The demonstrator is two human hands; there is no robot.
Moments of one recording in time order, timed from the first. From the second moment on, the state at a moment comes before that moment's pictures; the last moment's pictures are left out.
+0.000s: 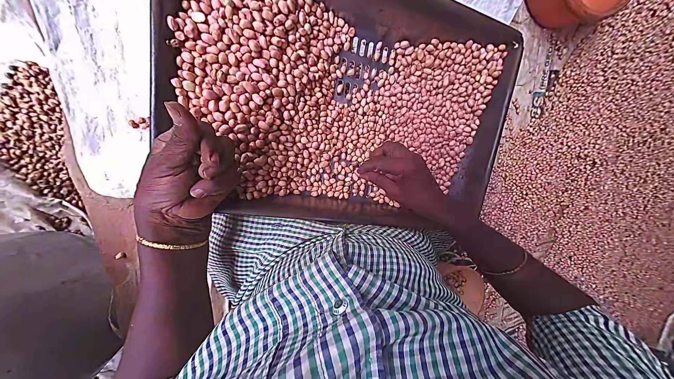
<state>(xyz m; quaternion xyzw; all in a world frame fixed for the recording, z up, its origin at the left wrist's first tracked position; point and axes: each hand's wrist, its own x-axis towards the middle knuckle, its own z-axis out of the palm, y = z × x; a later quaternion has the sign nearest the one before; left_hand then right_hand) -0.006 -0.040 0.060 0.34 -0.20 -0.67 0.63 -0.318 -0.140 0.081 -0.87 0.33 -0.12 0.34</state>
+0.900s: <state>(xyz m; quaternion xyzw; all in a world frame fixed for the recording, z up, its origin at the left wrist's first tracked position) -0.009 -0.046 0.065 0.38 -0.26 -0.73 0.50 -0.270 -0.130 0.056 -0.94 0.27 -0.06 0.20</state>
